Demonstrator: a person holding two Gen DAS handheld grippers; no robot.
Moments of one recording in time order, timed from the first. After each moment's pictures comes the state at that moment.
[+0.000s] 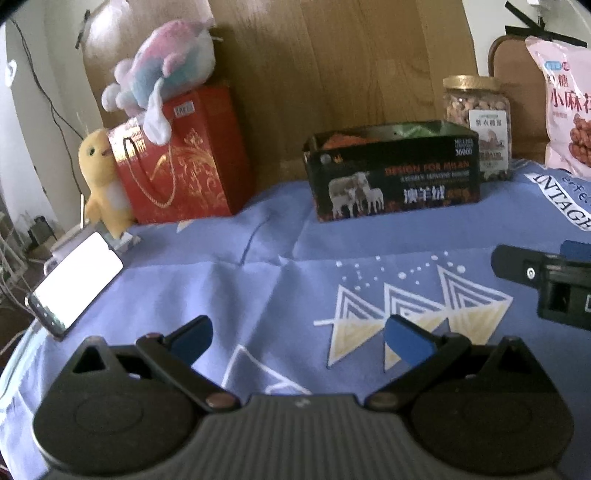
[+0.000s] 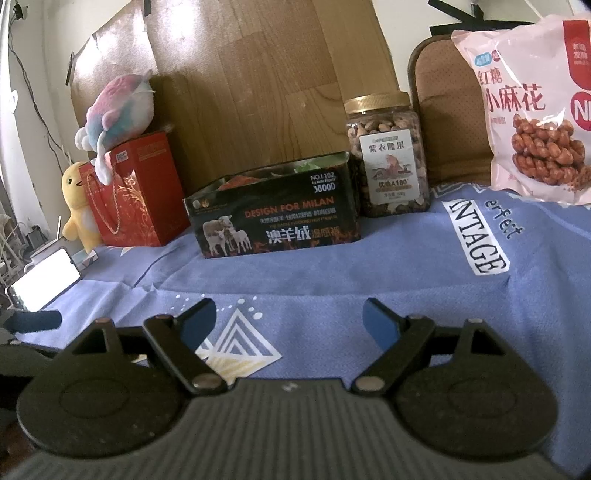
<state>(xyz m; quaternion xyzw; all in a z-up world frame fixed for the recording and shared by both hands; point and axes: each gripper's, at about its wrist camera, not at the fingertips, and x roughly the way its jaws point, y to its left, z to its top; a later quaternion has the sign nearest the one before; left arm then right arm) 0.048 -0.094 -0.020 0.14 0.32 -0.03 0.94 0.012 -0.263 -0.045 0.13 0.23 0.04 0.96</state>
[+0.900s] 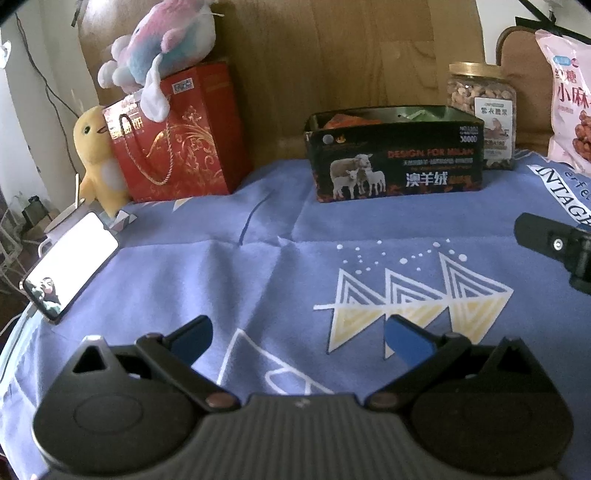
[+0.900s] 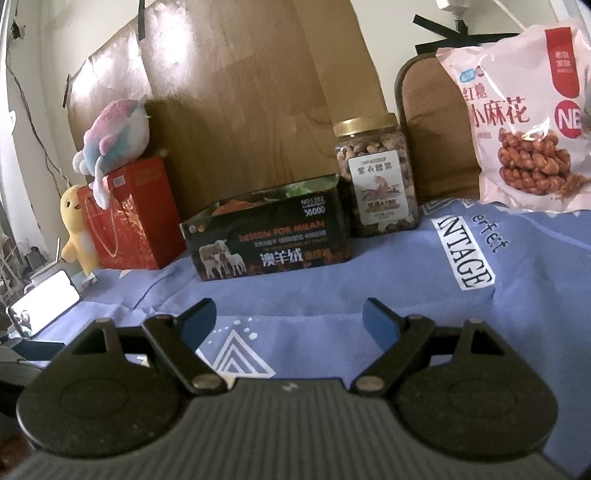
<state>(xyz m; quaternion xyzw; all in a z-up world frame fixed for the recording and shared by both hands) 0.053 -0.090 -0.018 0.13 0.36 -0.02 0.92 0.003 -0.271 -0.038 0.15 0.20 0.03 0.97</state>
